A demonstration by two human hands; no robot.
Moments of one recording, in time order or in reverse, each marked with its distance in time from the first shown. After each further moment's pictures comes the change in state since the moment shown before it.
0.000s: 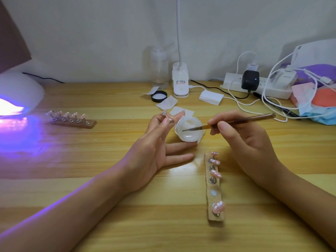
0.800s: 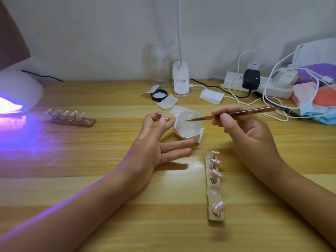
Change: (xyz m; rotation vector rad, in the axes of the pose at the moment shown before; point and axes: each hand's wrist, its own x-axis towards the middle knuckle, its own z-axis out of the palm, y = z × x) left_hand -0.002 0.000 0.009 0.051 0.233 0.076; right_hand 0.004 0.009 -0.001 0.051 0.102 0.156
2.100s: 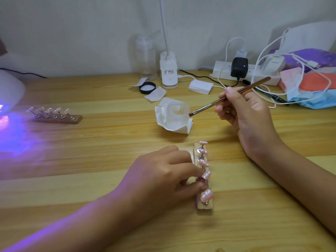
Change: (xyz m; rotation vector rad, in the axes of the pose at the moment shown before) left_hand -0.038 -0.019 0.016 1.404 -0.313 0.757; right_hand 0.012 0.003 -0.015 0.290 0.205 0.224
